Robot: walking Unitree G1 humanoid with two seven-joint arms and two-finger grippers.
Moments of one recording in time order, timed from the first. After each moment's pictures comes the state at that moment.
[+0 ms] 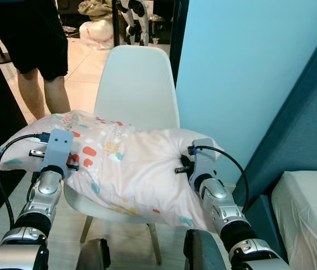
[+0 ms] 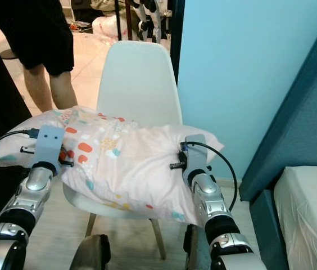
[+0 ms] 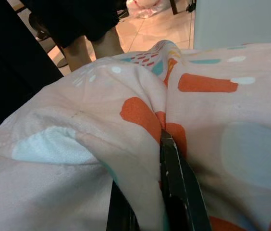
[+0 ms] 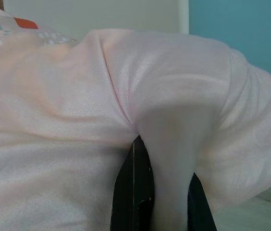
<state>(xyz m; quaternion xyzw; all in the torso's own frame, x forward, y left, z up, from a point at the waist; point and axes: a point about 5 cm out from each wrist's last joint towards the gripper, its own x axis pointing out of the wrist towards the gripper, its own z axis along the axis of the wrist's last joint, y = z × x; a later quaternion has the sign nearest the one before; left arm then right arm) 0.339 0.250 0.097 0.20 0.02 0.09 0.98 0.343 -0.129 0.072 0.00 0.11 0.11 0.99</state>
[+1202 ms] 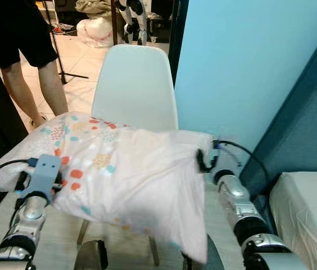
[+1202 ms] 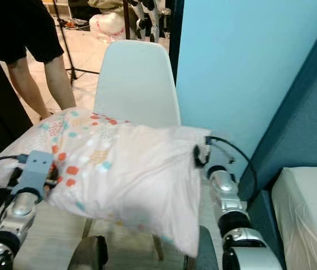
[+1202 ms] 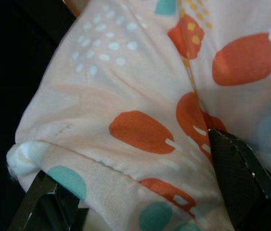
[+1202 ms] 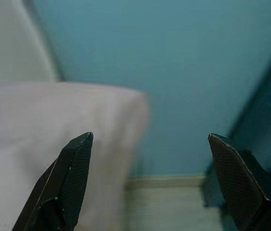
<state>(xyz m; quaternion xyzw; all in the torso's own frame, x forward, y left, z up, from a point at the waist) 0.286 0.293 0.042 0.23 0.15 0.15 0.95 0.348 -0.194 0.084 -0.01 0.07 -0.08 0.99</state>
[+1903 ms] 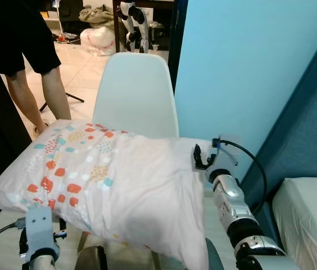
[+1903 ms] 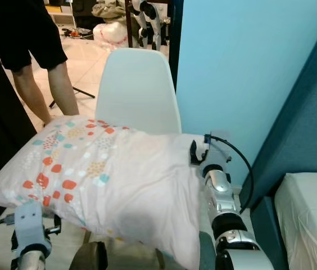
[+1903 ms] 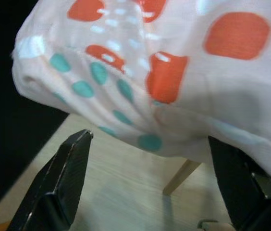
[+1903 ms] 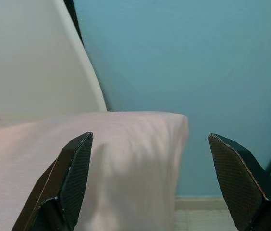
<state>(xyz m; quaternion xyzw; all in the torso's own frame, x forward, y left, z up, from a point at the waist) 0.197 0.241 -0.003 0.07 0.13 0.19 0.97 0.348 -0.164 0.086 0.05 0.04 -0.03 1.00</state>
